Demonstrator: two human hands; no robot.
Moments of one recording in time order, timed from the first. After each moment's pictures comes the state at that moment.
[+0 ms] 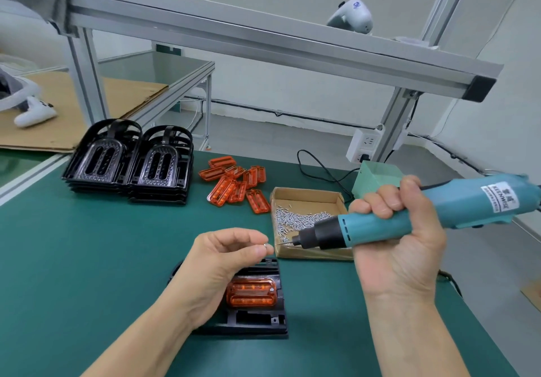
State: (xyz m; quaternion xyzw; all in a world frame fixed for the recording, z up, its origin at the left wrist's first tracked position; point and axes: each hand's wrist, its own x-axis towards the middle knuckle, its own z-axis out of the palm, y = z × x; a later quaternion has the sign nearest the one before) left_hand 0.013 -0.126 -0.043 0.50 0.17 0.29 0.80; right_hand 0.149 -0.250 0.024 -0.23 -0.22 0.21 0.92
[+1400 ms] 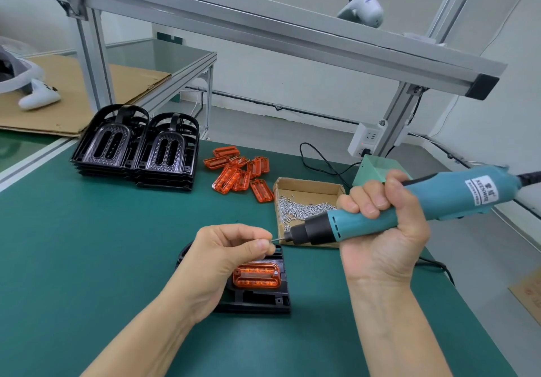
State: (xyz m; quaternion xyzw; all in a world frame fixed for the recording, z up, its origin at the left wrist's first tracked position) left_hand -0.004 -0.135 -0.045 0.52 0.19 0.28 0.78; right_hand 0.132 -0.240 0.015 -0.22 -0.24 0.23 0.92
